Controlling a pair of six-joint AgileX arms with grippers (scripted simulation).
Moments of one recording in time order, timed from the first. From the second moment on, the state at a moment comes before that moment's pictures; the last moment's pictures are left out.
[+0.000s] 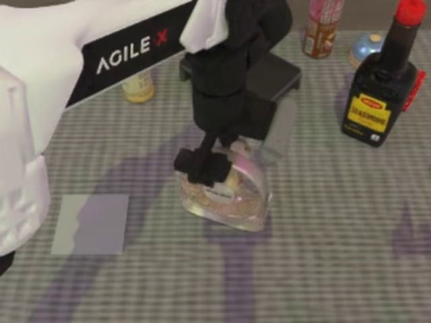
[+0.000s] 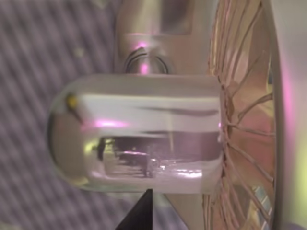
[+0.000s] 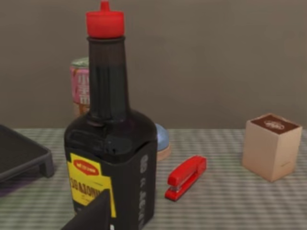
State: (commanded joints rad) left arm -0.70 2.19 1.97 -1.35 0.00 1.23; right arm 0.00 0.00 0.00 0.00 0.00 0.00
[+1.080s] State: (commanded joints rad) left arm -0.70 2.19 1.99 -1.36 0.00 1.23; right arm 0.00 0.00 0.00 0.00 0.00 0.00
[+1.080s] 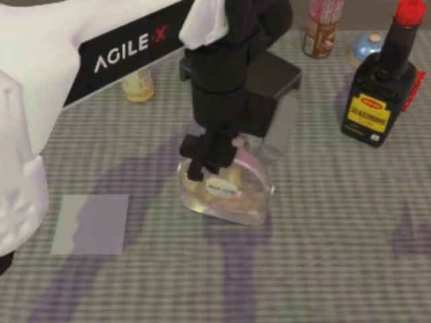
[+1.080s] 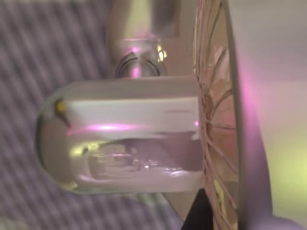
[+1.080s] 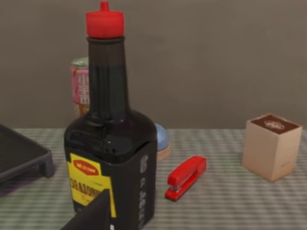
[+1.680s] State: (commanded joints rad) left arm -0.68 2.22 2.23 -1.57 0.00 1.23; right arm 0.00 0.00 0.00 0.00 0.00 0.00
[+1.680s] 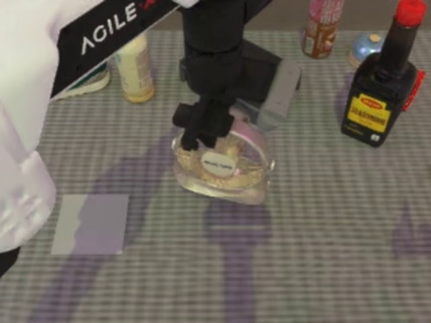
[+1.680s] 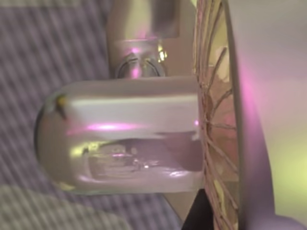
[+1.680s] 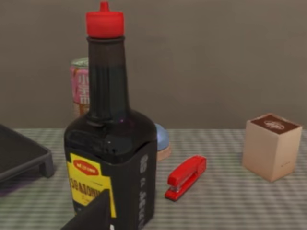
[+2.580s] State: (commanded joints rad) left arm -0.31 1.73 1.54 -1.39 0.01 1.35; right arm 0.00 0.00 0.00 0.00 0.00 0.00
